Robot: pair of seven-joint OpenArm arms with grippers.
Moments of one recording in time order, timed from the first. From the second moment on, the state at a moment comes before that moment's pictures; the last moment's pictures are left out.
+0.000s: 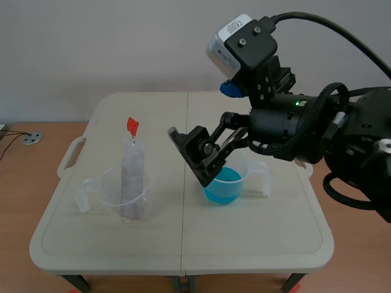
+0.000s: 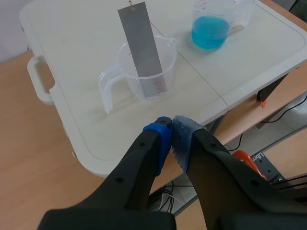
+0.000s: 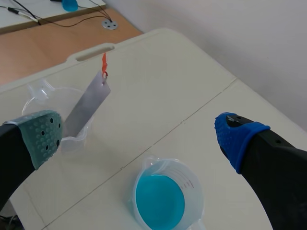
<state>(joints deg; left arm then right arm) 72.8 -29.5 -22.9 119.0 -13.8 -26.4 -20.2 -3.9 20.5 -19.3 108.1 7.1 24.7 -16.5</state>
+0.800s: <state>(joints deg) 74.0 -28.6 -25.5 118.6 -13.8 -26.4 -20.2 6.3 13.7 -25.5 86.9 3.7 25.0 -6.8</state>
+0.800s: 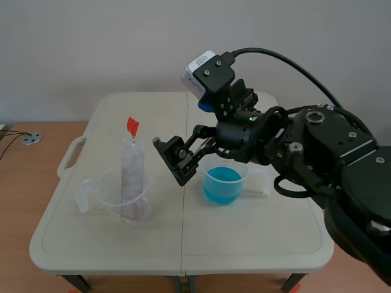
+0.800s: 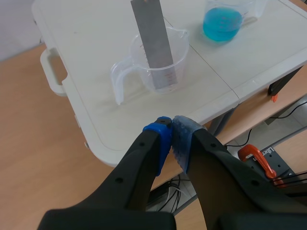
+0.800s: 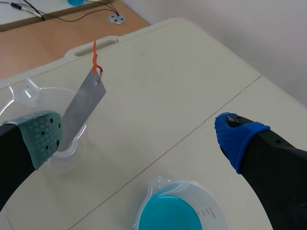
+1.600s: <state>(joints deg) 74.0 -28.6 -25.5 118.6 -13.8 -26.4 -20.2 13.6 4.9 -29.0 72.7 -1.5 26.9 -0.4</state>
